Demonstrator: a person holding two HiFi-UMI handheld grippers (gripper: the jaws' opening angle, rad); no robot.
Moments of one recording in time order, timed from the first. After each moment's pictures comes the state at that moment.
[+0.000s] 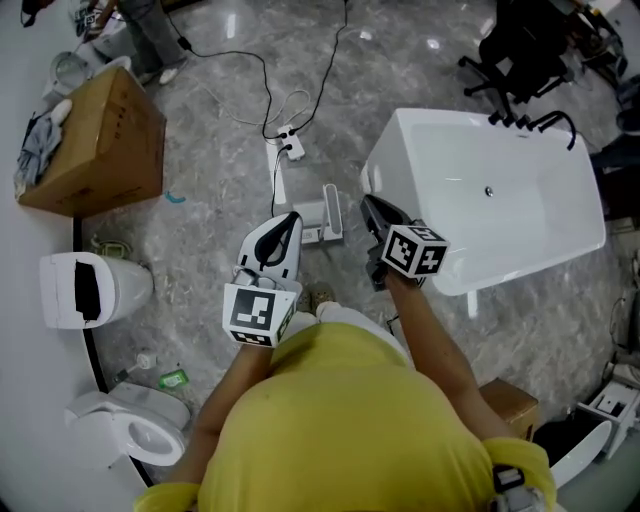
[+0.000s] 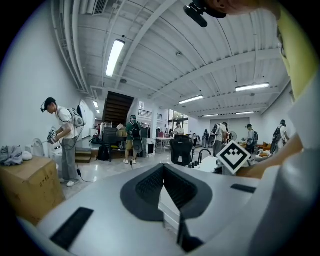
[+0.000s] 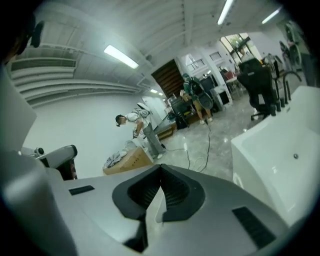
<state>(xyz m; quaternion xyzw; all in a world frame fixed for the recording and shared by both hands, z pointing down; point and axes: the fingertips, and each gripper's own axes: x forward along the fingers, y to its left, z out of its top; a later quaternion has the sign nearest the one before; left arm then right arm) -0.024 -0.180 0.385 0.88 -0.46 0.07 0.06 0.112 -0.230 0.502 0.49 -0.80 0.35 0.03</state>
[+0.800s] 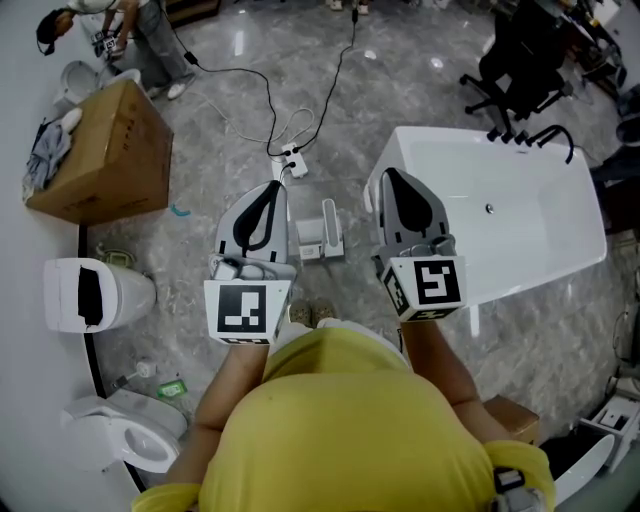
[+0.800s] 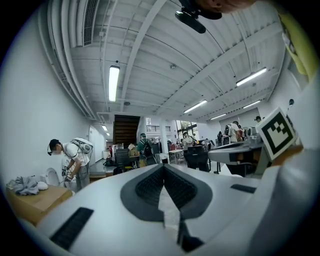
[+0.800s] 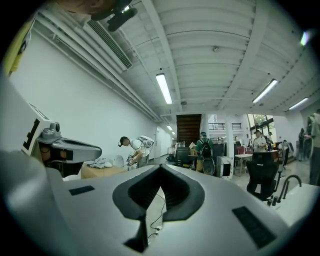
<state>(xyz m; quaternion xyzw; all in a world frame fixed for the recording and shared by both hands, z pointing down) -0.029 -0.207 0.275 0.85 -0.53 0.04 -0.04 0.115 -0.222 0.287 0.56 -0.83 -0.03 0.03</state>
